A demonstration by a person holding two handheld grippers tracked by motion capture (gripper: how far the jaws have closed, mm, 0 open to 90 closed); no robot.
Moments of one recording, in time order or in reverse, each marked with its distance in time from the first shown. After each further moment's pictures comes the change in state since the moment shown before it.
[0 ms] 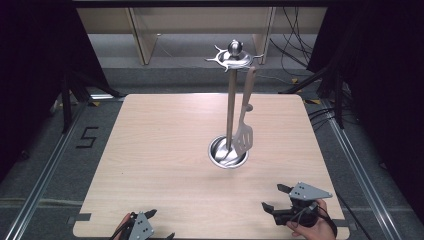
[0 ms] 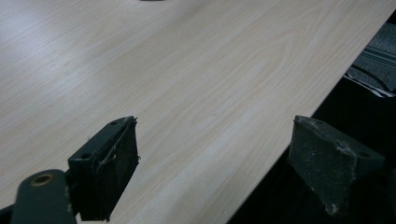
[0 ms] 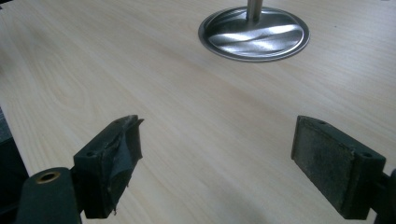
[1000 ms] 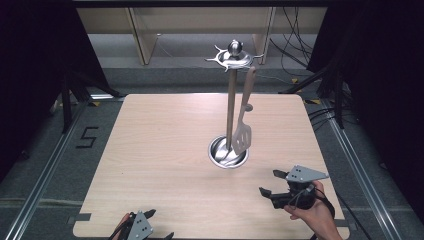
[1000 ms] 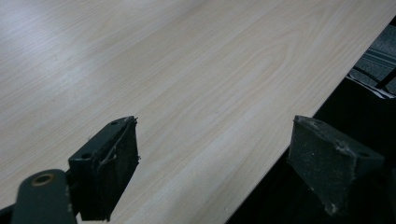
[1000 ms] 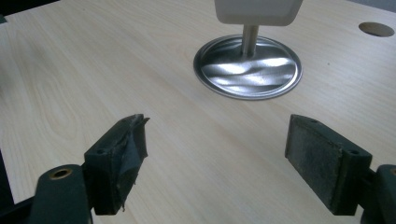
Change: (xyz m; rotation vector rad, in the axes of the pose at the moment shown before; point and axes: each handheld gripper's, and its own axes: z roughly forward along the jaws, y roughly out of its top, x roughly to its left) left arm 0.003 0.000 -0.002 0.012 0.006 0.001; right arm -0.016 0.040 0.009 -0.007 0.032 -0.051
